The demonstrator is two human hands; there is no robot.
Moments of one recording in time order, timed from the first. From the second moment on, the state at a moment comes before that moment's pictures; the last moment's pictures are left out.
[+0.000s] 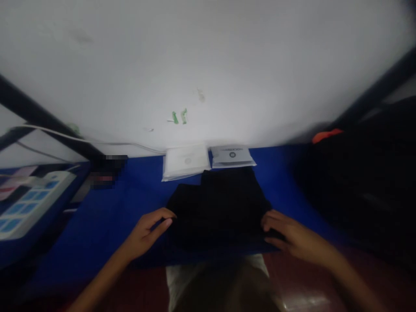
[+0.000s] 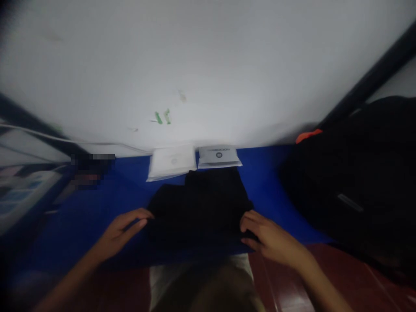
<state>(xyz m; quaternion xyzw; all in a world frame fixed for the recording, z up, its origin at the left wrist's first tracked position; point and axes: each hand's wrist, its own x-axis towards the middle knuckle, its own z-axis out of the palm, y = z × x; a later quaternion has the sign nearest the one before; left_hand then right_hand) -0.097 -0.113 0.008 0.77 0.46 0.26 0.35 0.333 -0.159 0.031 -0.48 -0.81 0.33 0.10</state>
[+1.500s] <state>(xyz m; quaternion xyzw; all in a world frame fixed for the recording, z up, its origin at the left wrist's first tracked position) -0.013 -0.052 0.015 0.84 0.36 0.34 0.22 0.356 -0.077 0.030 -0.43 -0.86 0.15 0.21</state>
